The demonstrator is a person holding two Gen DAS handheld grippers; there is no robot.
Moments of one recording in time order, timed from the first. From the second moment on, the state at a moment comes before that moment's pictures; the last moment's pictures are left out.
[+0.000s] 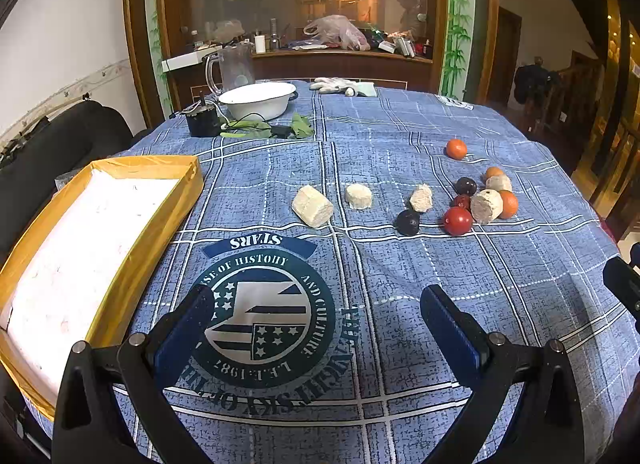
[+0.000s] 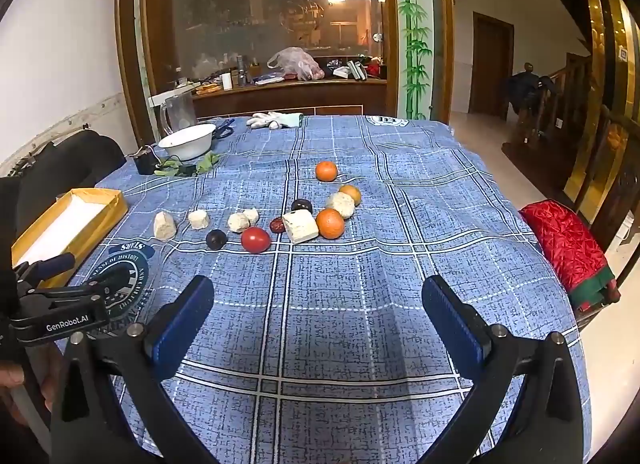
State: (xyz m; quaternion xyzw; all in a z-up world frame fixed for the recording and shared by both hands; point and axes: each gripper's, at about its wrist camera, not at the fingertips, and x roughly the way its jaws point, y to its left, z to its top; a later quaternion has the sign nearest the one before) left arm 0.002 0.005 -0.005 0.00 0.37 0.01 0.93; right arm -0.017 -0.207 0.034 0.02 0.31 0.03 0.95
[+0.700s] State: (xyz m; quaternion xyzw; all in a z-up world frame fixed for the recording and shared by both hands) left arm 0.004 0.005 -0.003 0.00 0.37 0.01 0.93; right arm -0.016 -0.211 0.030 0.00 0.29 0.04 0.96
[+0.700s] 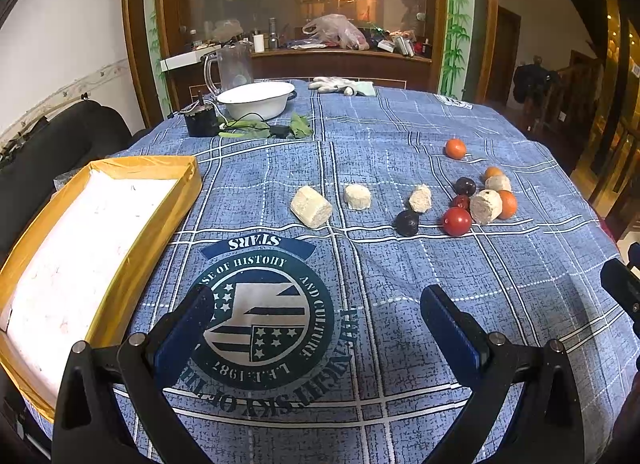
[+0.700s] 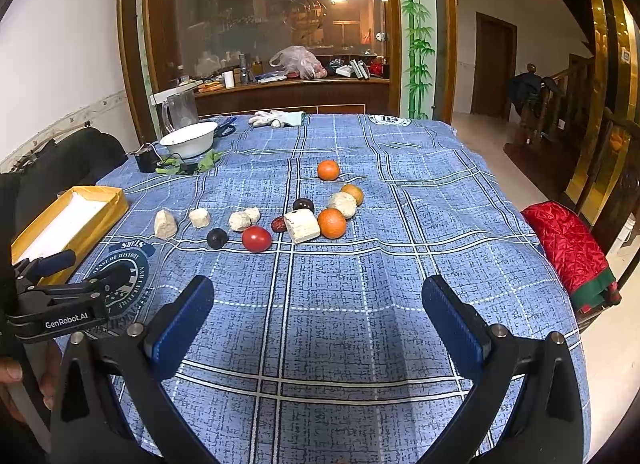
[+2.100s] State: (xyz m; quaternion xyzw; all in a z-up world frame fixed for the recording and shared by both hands) left arm 0.058 0.039 -0.023 -0.04 0.39 0.00 0.92; right arm 0.136 -0.145 -0.046 0.00 0.47 0.14 0.87
